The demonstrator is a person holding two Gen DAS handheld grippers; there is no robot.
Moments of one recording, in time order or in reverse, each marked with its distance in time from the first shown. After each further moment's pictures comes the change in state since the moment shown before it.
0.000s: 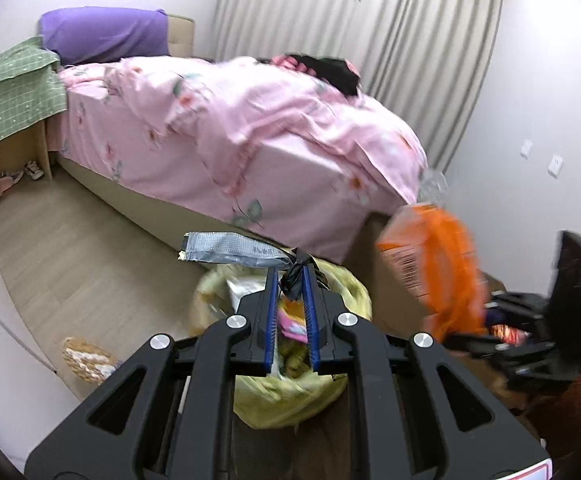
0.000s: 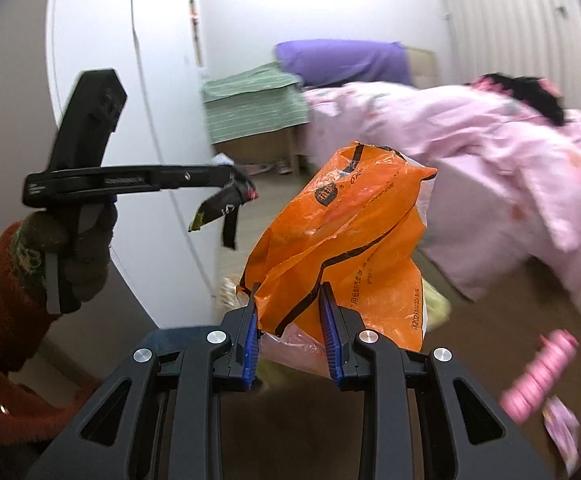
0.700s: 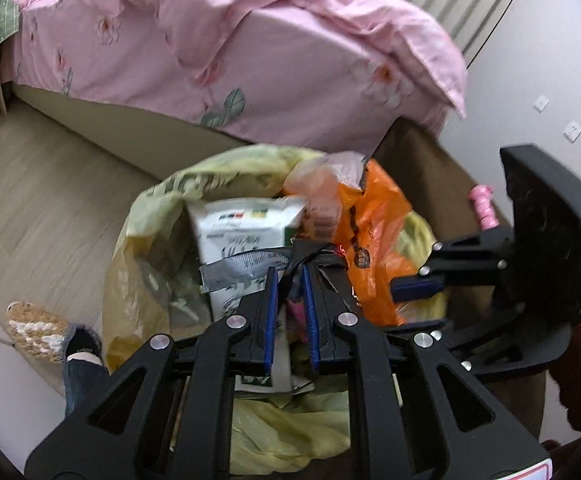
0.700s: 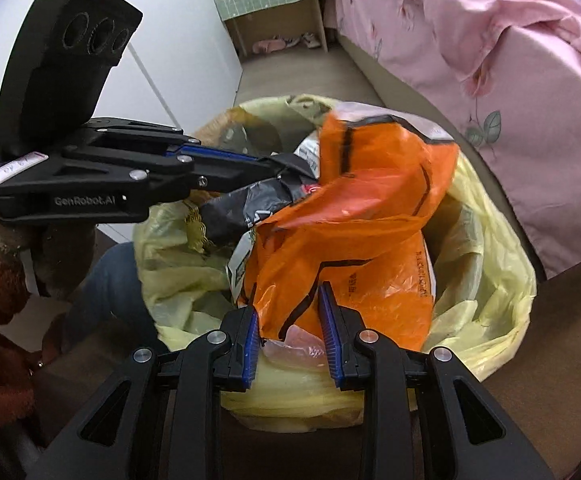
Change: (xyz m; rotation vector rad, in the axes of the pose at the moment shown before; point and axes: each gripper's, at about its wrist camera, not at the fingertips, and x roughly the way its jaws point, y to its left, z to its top) left arm 0.176 0.025 -0.054 -0.019 0.357 -0.101; right arm 0.162 -0.075 -0.027 -0.024 0.477 0.104
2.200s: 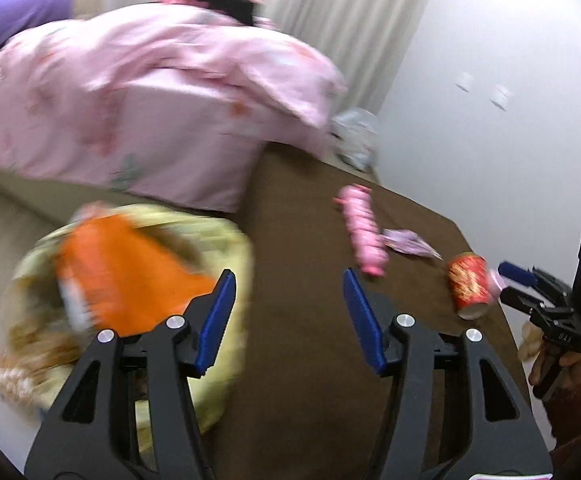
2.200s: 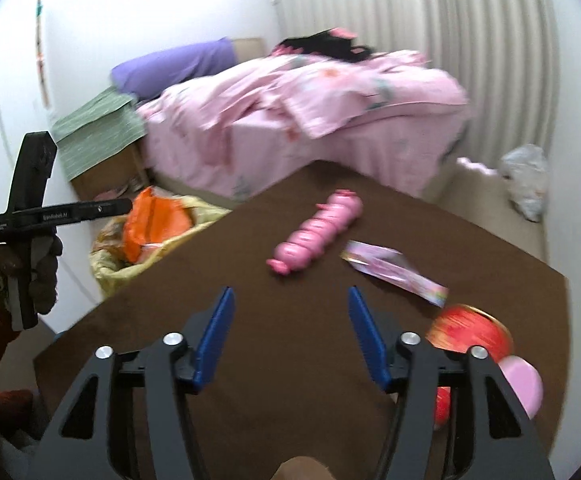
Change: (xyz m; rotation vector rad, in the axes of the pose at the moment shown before) left arm -0.030 -0.171 -0.013 0.248 -0.140 -0.159; right arm -0.240 0.029 -0.265 0.514 -0.519 -0.600
